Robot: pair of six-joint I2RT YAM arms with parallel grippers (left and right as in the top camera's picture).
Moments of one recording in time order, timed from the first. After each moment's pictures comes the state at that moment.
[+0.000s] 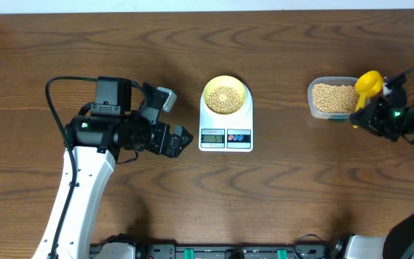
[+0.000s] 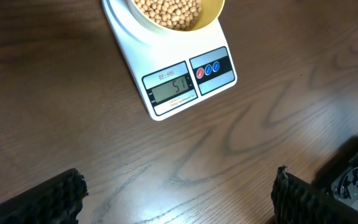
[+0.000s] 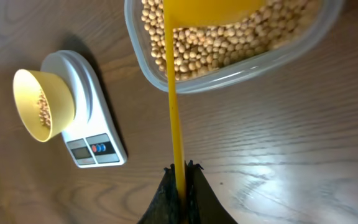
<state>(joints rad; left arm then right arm) -0.10 1.28 1.12 -1.00 0.54 0.20 -0.39 1.53 1.24 -1.04 -0.55 0.06</state>
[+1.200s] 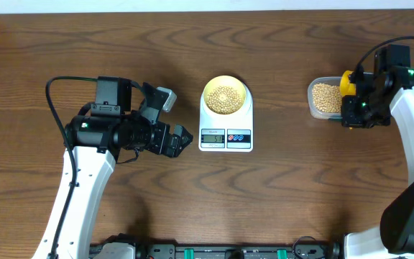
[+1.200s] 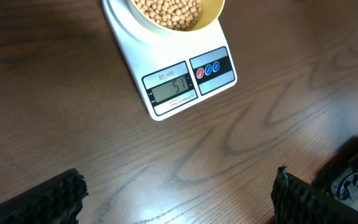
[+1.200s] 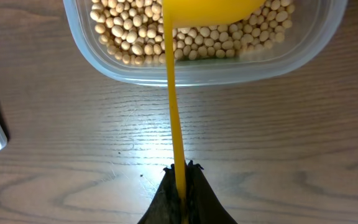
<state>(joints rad) -0.10 1.29 1.12 -1.00 0.54 0.20 -0.14 1.67 1.37 -1.14 -0.10 -0.08</state>
